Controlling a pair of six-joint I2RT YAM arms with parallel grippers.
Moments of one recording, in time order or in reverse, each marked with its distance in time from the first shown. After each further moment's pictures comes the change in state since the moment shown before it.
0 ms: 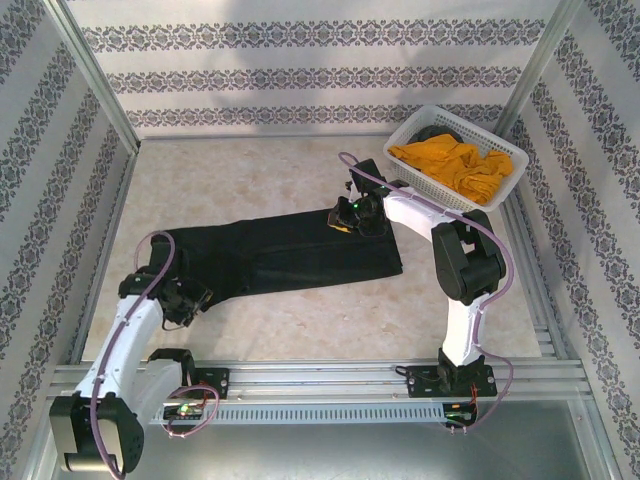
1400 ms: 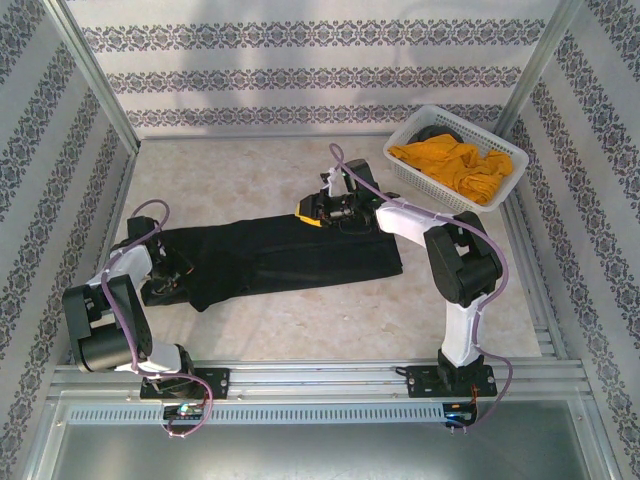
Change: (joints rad) left arm 0.314 0.536 0.101 0.399 0.062 0.449; right arm 0.057 0.001 -0.089 0.508 -0.394 0.165
